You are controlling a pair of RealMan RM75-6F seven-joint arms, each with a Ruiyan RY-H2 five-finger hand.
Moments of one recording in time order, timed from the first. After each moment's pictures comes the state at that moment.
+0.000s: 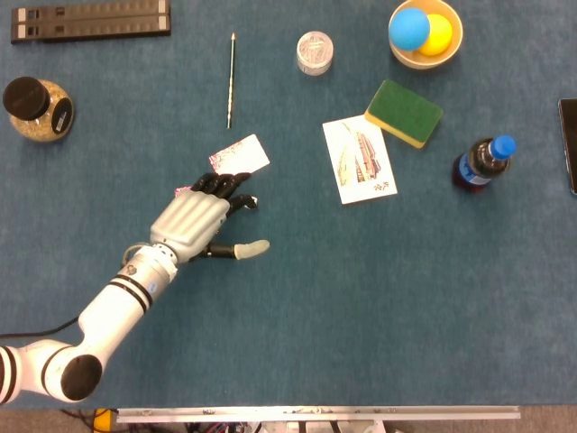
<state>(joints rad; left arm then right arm) -0.67 -1.49 -0.02 -1.70 1.06 0.87 0.32 -0.10 -1.15 0.08 -1.70 -1.45 1.61 0.16</state>
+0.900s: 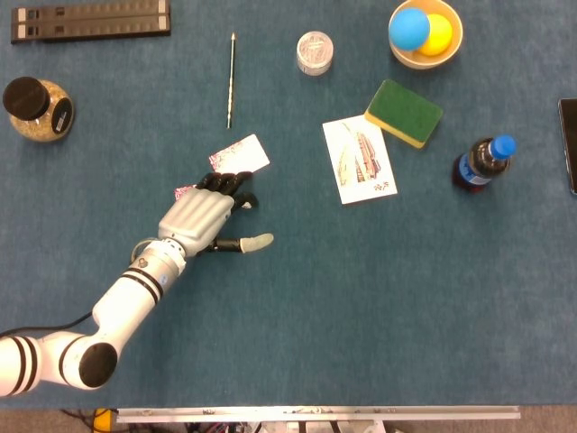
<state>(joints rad) -0.69 -1.56 -0.03 -1.60 1.00 0.85 0.32 -0.11 -1.14 0.08 -1.70 -1.44 1.60 0.16</state>
